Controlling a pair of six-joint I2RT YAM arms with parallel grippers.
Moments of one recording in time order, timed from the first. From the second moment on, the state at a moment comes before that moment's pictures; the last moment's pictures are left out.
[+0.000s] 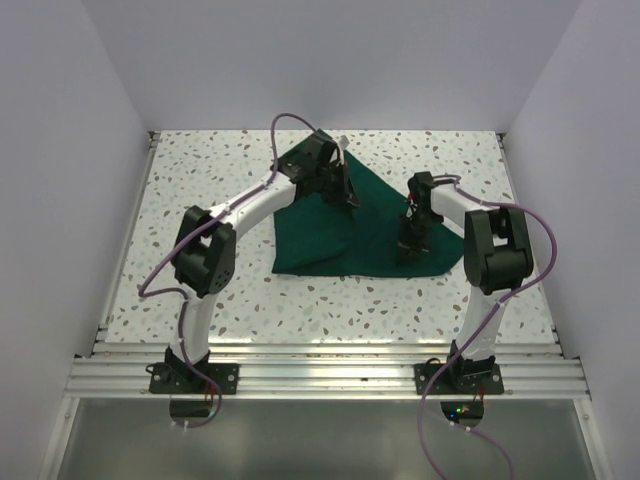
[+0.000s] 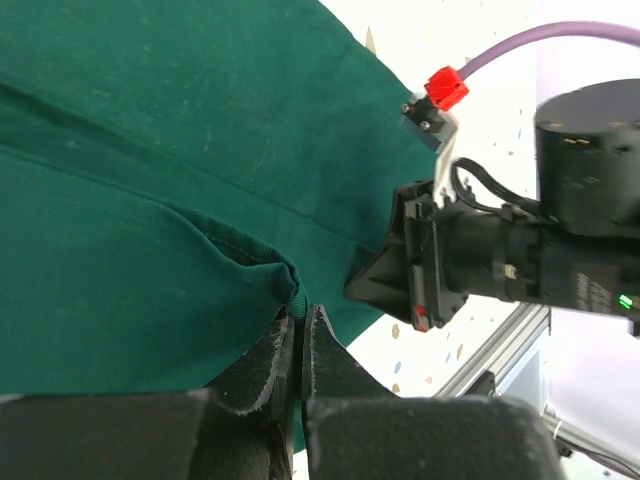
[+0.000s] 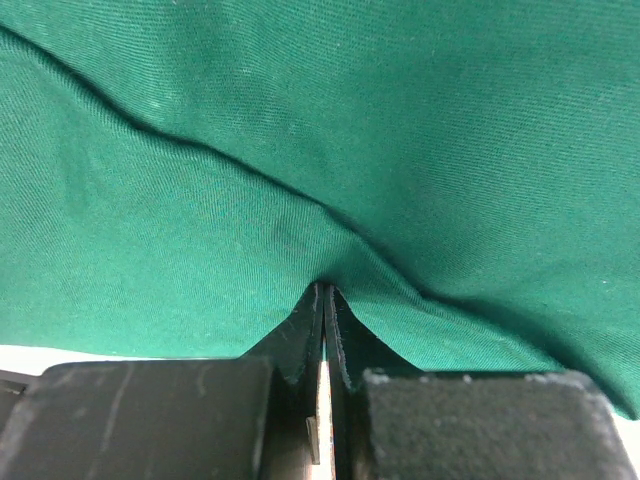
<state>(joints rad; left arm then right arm) -0.60 2.07 1.78 -0.45 0.34 -0.68 0.17 1.96 1.31 -0.89 -0.19 0.39</state>
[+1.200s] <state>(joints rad) -0.69 2.28 1.97 -0.56 0.36 -0.61 0.17 1.98 1.33 -0.91 -0.20 0.41</state>
